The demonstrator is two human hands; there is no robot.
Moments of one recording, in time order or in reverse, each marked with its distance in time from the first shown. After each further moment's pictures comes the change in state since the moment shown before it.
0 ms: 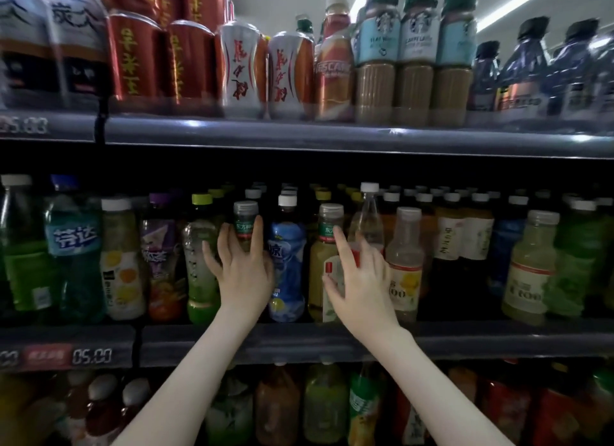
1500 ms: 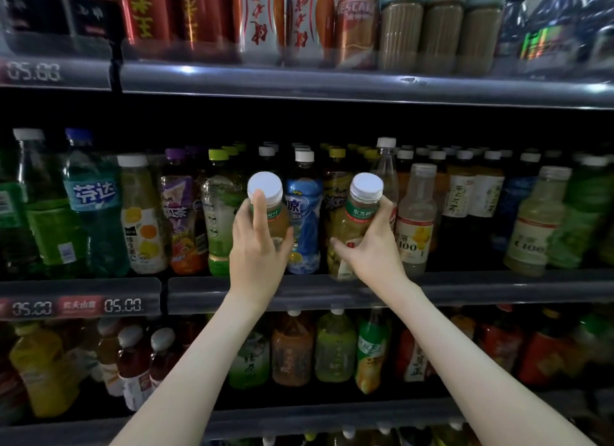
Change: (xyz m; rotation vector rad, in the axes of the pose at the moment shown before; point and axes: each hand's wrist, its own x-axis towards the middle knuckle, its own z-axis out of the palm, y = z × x) left_hand -0.036 -0.013 -0.043 -0.481 0.174 0.254; right_hand -0.008 -0.025 -0.008 0.474 -0.038 0.275
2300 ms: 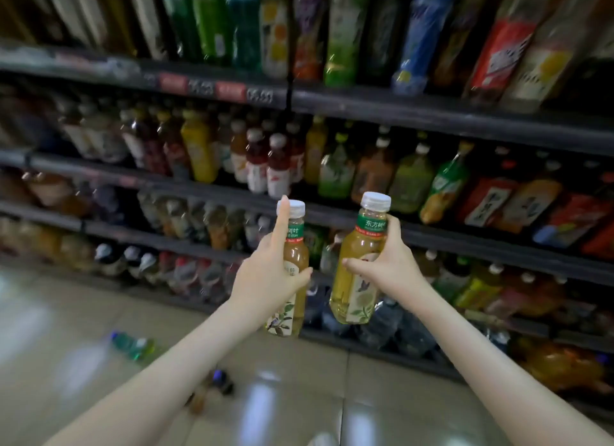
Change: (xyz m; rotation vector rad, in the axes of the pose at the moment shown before) left_hand -0.228 0.119 -0.274 0.109 -0.792 -0.795; right_hand -0.300 -0.046 0.021 0.157 -0.697 0.430
